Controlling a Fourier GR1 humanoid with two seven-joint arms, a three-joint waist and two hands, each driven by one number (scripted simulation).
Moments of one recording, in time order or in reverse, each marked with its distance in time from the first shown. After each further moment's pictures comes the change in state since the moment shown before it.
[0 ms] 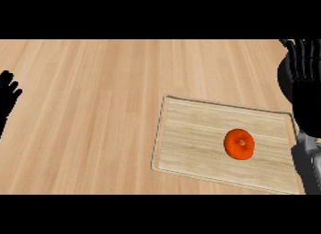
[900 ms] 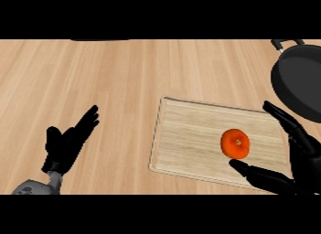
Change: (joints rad) left arm 0.039 -0.248 -0.295 0.112 -0.095 -0.129 -0.082; right arm 0.411 -0.003 0.168 -0.227 0.204 -0.080 -0.100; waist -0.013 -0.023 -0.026
